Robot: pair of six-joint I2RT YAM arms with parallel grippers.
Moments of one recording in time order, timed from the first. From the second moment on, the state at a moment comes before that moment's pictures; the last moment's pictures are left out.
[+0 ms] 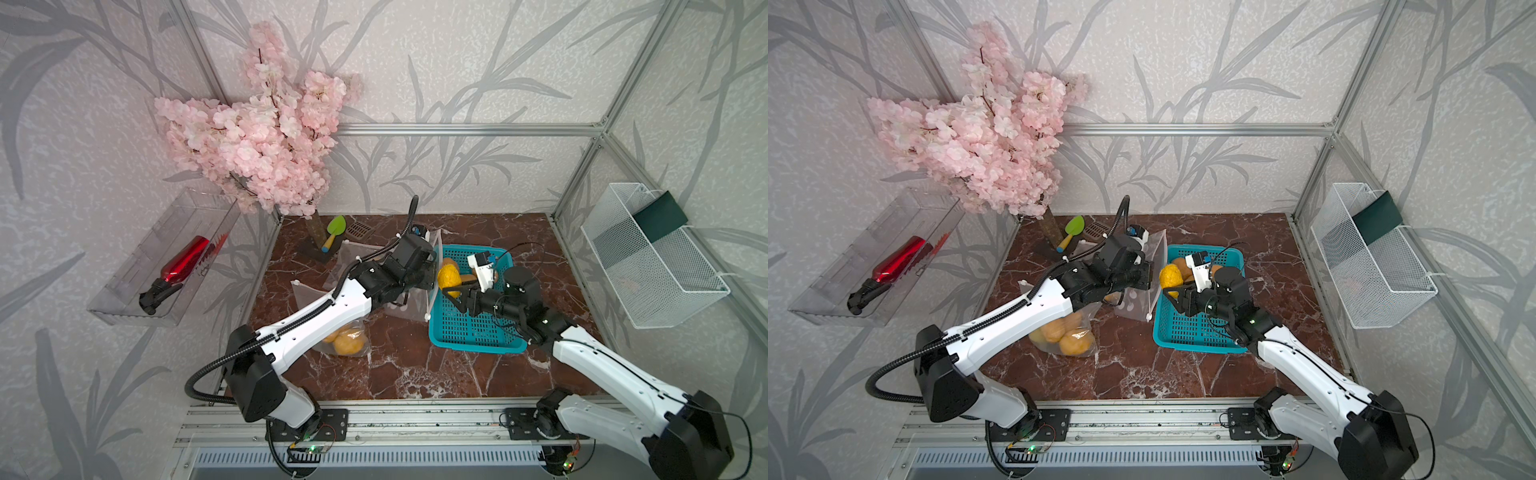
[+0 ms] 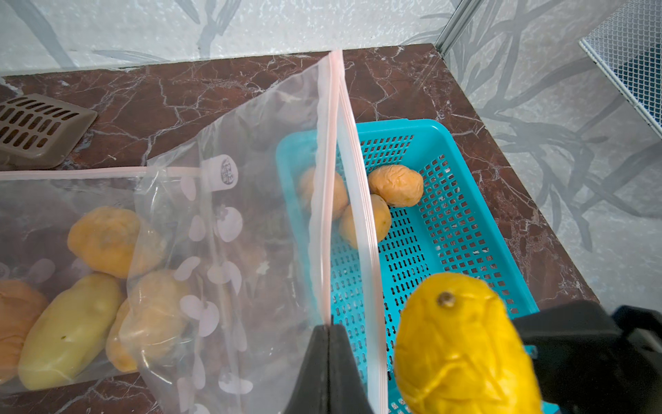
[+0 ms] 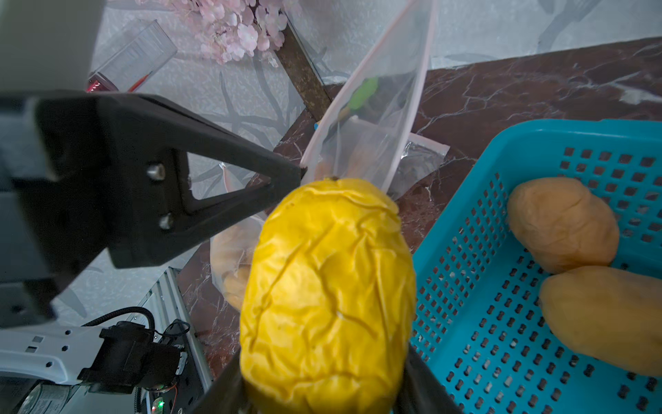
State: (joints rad) left arm -0.82 1.51 1.40 -0.57 -0.17 -0.47; right arm 0.55 1.10 0.71 -0.01 -0.42 0.44
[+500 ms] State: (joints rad) left arm -0.81 1.56 1.41 -0.56 -0.15 -0.46; right arm 0.55 1.24 0.84 -0.08 -0.41 0.43
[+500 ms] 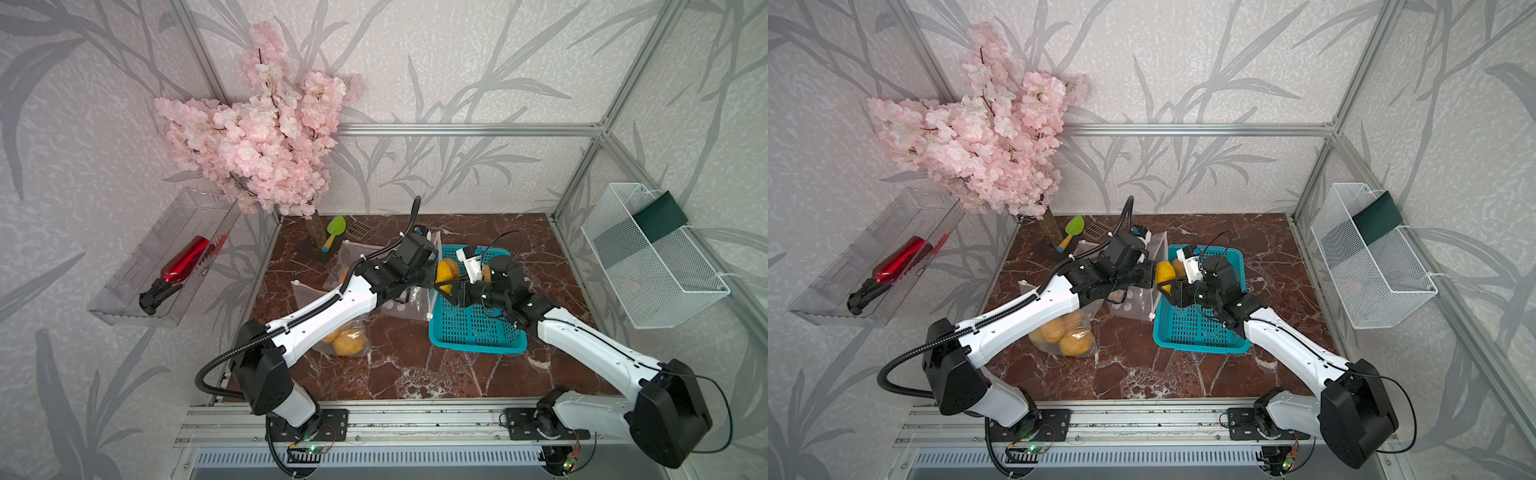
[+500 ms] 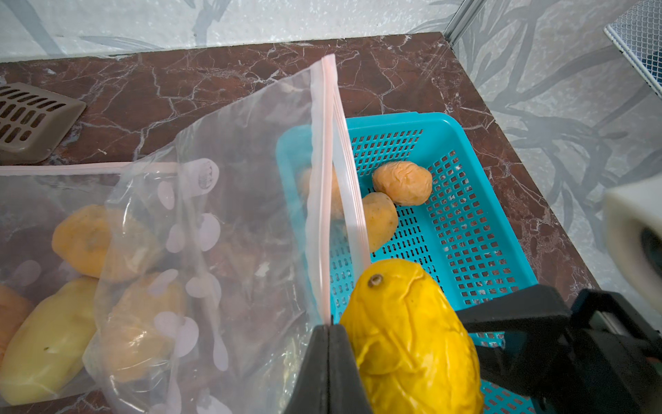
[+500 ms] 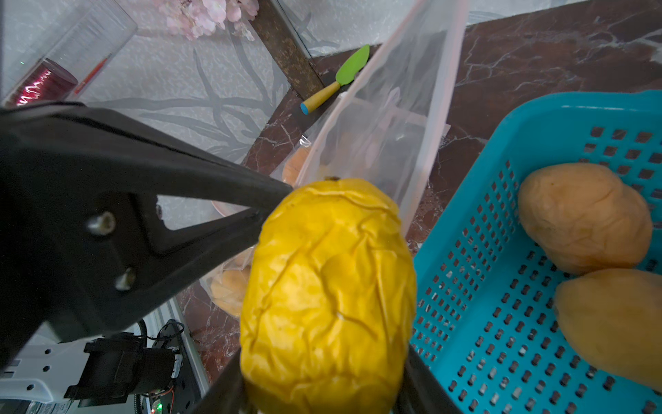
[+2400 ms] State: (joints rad) left arm -0.79 1.42 1.34 -0.57 -0.32 -0.50; right arm 0.56 1.15 0.78 -0.11 -0.29 0.31
